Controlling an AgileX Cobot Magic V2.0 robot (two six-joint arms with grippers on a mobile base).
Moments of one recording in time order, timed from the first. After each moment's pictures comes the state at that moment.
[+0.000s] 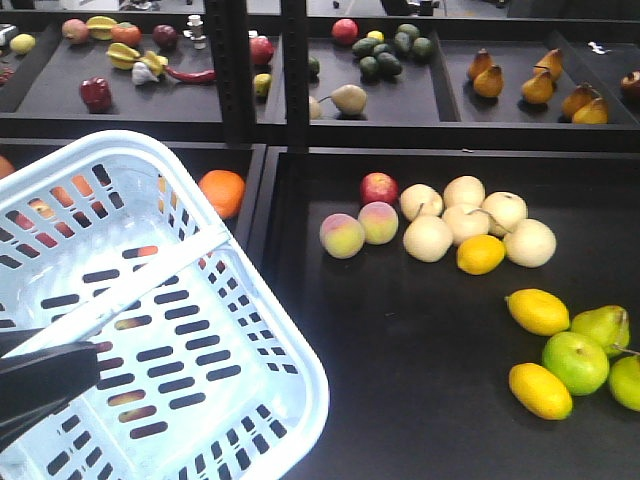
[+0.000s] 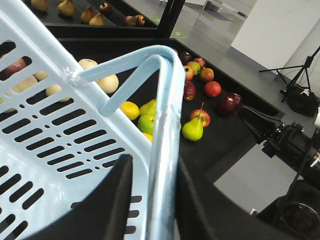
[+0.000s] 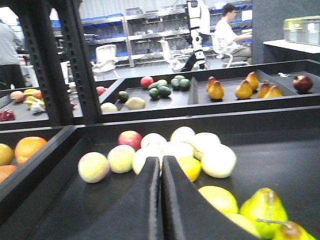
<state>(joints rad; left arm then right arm) -0.25 0.59 -0.69 -1.03 0.78 0.61 0.02 -0.01 0.03 -0.04 0.07 0.10</state>
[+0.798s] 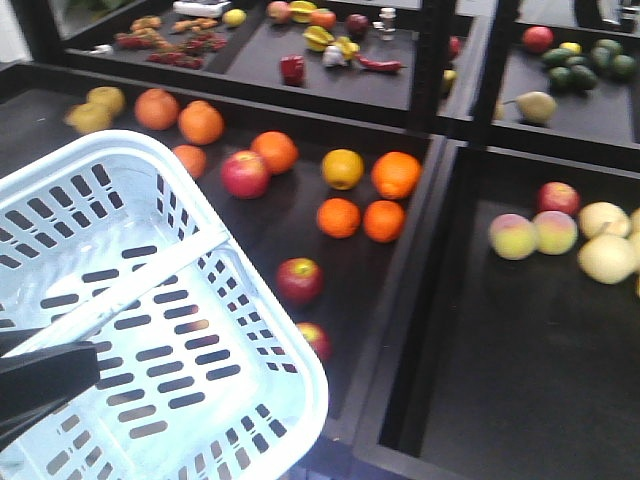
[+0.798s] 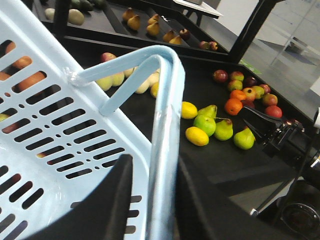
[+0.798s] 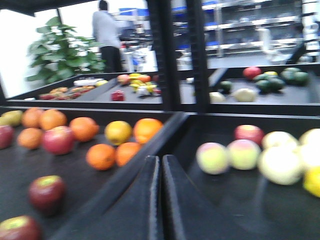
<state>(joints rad) -0.25 0.59 -0.69 -1.03 0.78 0.61 0.02 -0.01 0.03 -0.04 0.07 0.10</state>
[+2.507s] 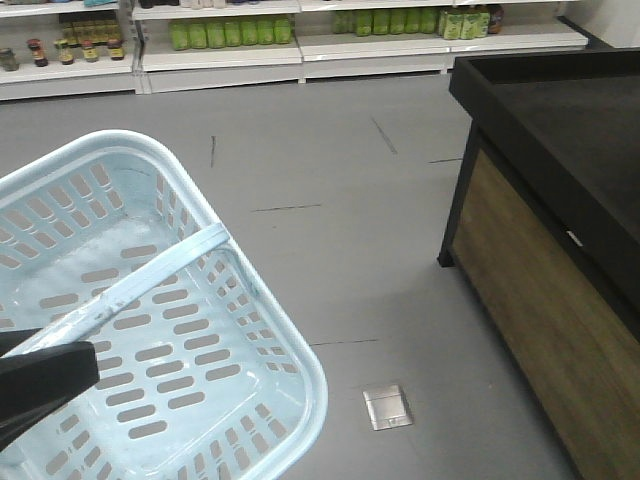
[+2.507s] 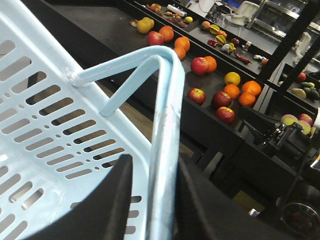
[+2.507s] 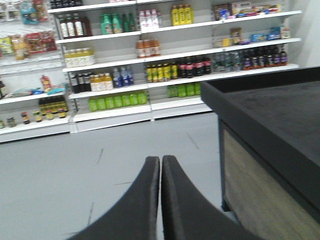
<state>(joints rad) -0.25 0.59 -0.69 -1.03 0.78 0.61 0.02 -0.01 0.03 -0.04 0.07 0.10</state>
